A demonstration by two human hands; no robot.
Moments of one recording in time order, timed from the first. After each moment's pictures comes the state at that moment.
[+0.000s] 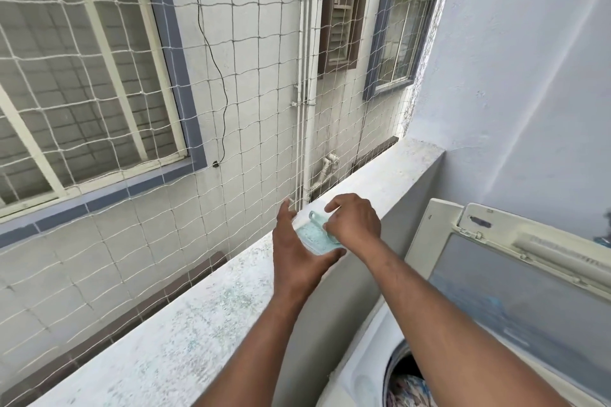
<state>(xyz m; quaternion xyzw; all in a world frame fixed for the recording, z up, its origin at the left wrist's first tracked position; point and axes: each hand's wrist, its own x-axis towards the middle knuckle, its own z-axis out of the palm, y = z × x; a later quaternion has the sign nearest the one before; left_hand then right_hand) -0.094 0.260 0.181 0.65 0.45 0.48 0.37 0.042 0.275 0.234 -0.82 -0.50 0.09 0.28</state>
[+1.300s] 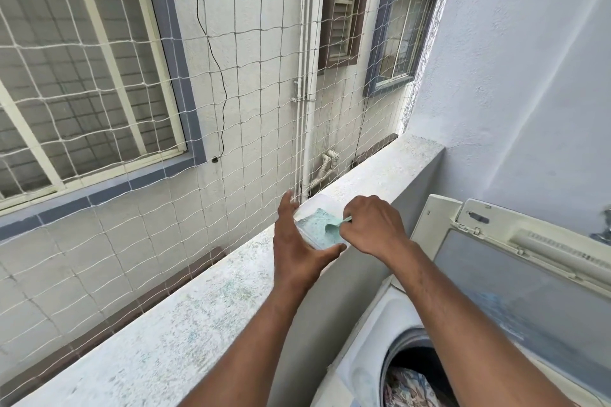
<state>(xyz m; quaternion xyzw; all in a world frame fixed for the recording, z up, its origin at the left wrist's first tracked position) -0.095 0.256 0.181 0.66 0.43 0.50 0.37 0.056 0.230 0.258 -0.78 -0.61 0.02 0.14</state>
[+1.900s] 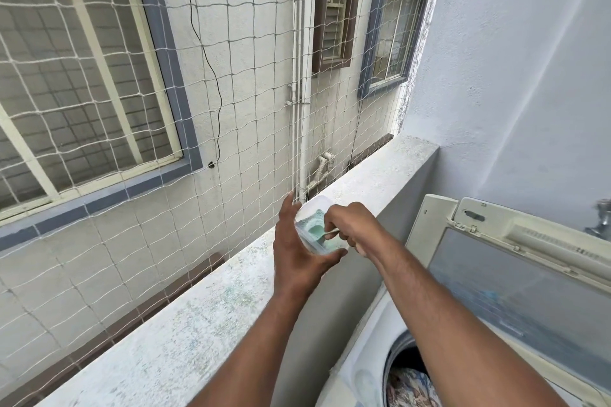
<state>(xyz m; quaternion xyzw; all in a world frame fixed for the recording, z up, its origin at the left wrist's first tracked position) -0.097 0.250 0.187 0.68 0.38 0.52 0.37 0.035 0.255 0.253 -0.78 -0.34 0.37 0.36</state>
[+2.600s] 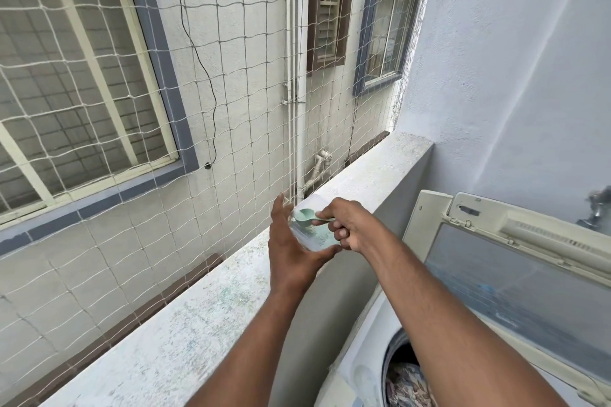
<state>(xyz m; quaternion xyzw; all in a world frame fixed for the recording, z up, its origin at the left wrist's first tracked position) -0.096 0.255 0.184 0.65 0.40 0.50 0.40 0.038 0.260 0.256 -0.72 -0.25 0.50 0.41</state>
